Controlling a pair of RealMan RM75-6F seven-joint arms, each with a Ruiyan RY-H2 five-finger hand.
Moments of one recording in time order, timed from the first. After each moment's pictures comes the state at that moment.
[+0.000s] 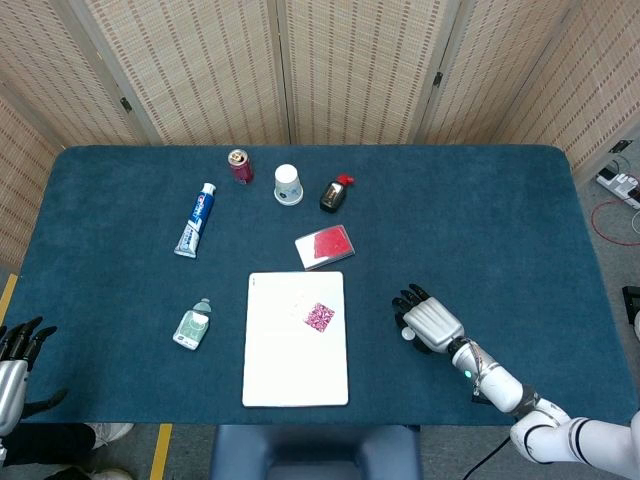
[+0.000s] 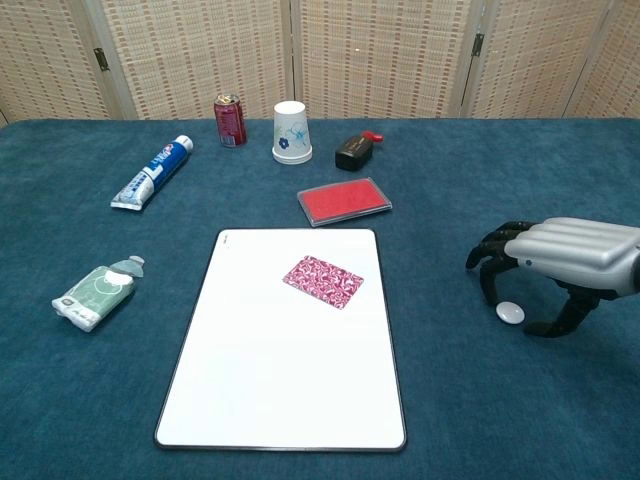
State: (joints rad) left arm -0.02 -1.07 0.00 -1.69 1.47 1.49 0.14; right arm 0.64 -1.45 -0.06 -1.33 -1.45 0.86 -0.19
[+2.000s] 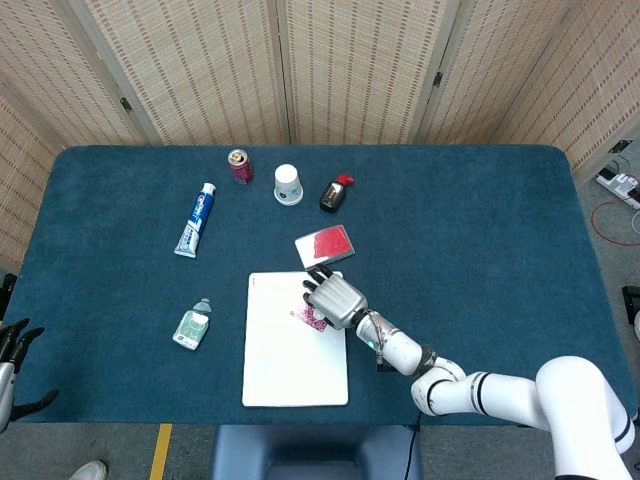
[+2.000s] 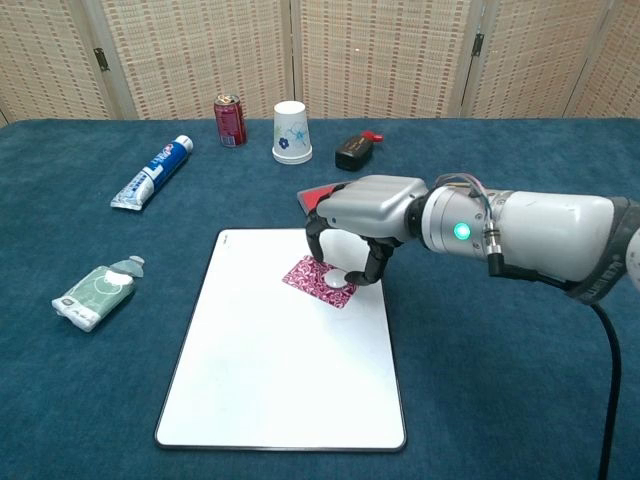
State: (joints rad) left arm 0.00 -1.06 -0.01 -1.67 1.46 1.51 0.09; right arm 0.97 -1.70 0.17 -1.29 -1.14 0.64 -0.50
